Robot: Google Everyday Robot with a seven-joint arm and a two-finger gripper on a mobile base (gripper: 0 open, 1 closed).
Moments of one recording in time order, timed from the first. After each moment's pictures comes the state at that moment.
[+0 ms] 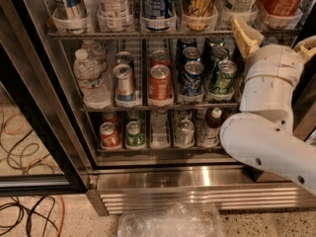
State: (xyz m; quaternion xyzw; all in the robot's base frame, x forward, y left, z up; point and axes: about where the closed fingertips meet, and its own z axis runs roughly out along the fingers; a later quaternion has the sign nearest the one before) arm 0.562 -0.261 1.050 0.09 0.49 -0.17 0.85
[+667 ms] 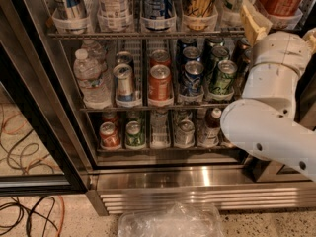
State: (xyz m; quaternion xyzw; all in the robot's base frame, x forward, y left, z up) arm 0.565 -0.275 1.072 0.12 0.48 -0.19 0.85
